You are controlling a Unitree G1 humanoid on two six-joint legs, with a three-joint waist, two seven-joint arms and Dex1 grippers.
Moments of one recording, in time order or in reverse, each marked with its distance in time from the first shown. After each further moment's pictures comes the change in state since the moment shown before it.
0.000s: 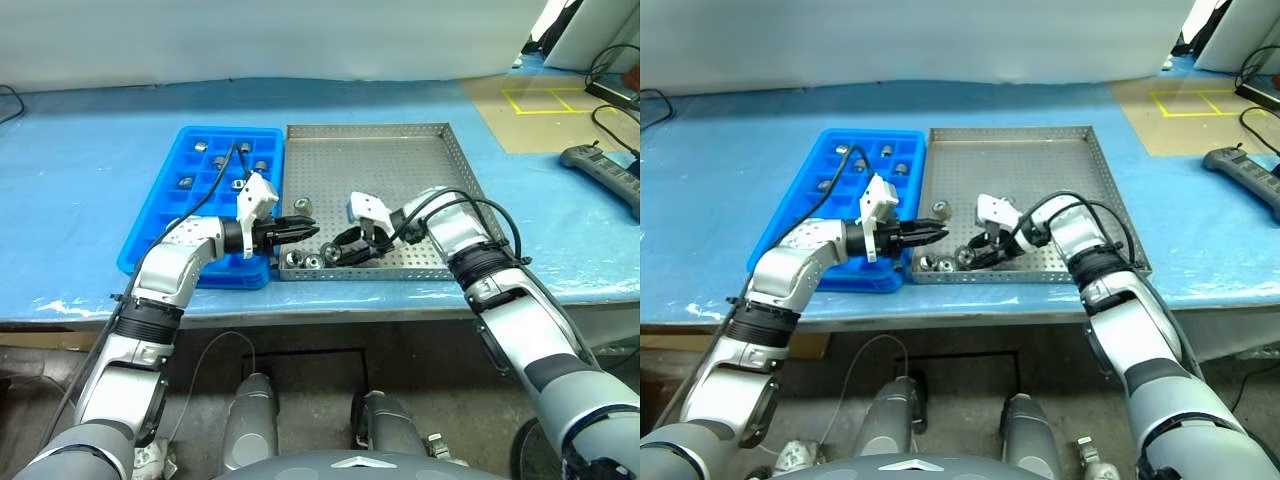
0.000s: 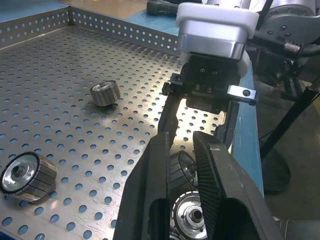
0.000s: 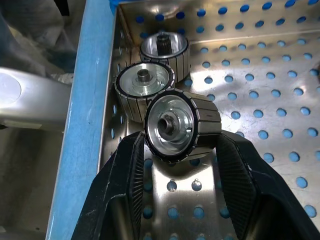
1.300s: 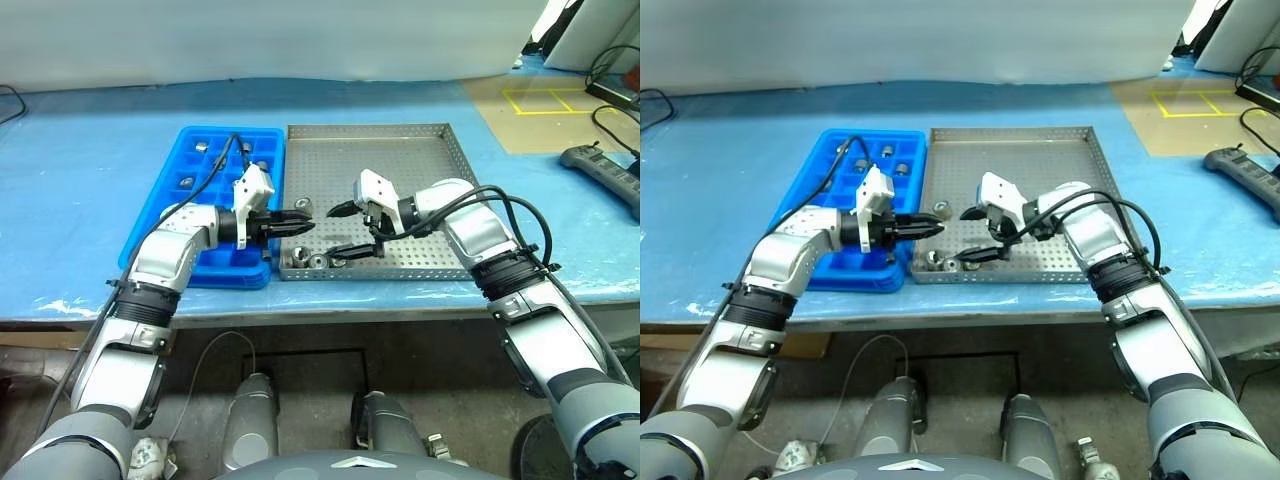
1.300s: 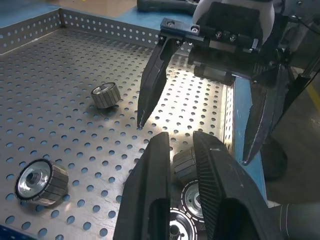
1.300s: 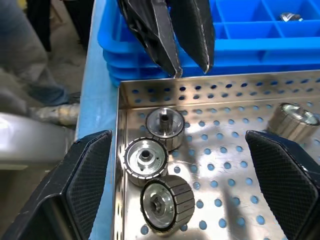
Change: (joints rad) left arm -0.055 0.035 -0.003 0.082 0.021 -0.049 -0.087; right arm 0.051 -0.076 0.032 -0.242 0.189 0.128 -0.127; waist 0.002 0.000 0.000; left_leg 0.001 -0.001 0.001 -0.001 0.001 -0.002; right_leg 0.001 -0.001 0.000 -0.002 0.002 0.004
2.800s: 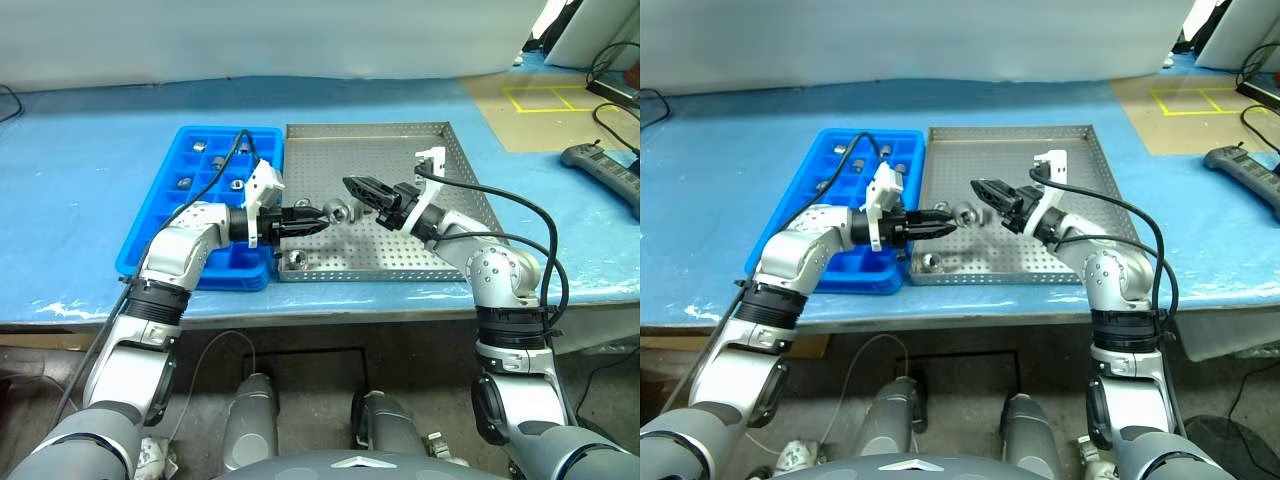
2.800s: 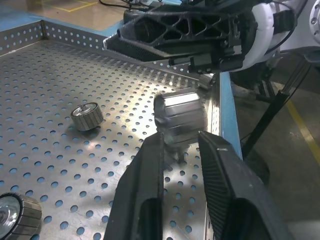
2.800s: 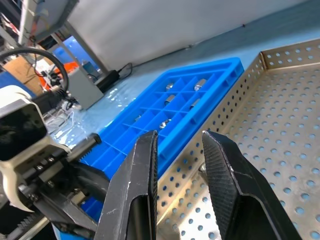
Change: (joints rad) left arm -0.043 -0.052 -0.004 0.002 -0.035 0.038 -0.010; right arm 0.324 0.211 -0.519 -0.493 0.552 0.514 -0.770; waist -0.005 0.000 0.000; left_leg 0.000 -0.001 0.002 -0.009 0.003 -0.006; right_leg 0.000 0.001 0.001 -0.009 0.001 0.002
